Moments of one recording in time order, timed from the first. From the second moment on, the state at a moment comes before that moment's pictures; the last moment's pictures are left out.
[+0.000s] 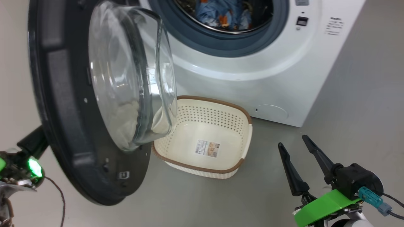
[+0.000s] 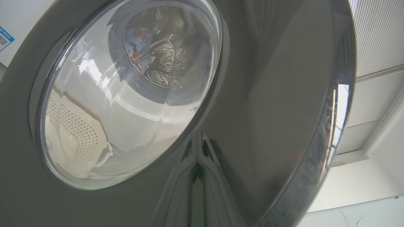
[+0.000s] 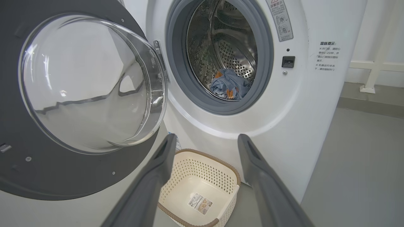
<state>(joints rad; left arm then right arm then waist) -0.38 0.37 0.07 0.17 -1.76 -0.12 0.85 -0.02 -0.05 0.09 -0.14 0.15 0.12 -0.02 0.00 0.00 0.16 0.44</state>
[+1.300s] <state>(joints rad) -0.53 0.28 0.15 0.21 -1.78 -0.06 0.70 -0.07 -0.05 0.10 -0.03 0.26 0.12 -0.18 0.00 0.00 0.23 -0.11</state>
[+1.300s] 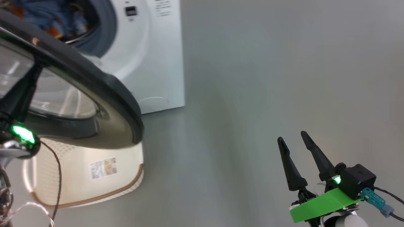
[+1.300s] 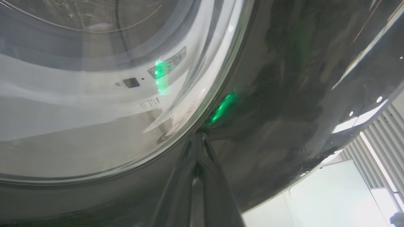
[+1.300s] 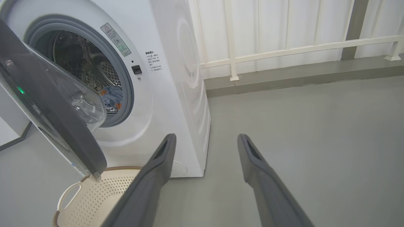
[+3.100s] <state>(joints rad) 0.03 0.11 0.08 -0.09 -0.47 -0.03 -0.15 -0.03 -0.05 0.07 -0.01 0.22 0.12 -0.16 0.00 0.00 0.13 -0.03</state>
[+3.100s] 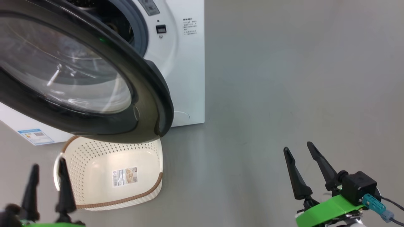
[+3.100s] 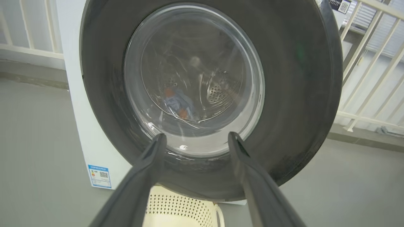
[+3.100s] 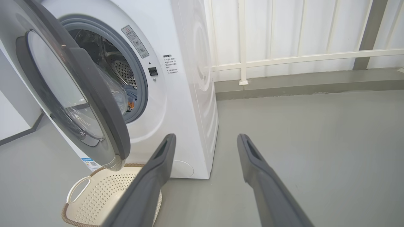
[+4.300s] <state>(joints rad) 0.14 0.13 -0.05 -0.04 -0.27 0.08 -0.13 0.04 -0.05 0.05 -0.06 0.19 0.12 -0.10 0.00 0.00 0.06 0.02</state>
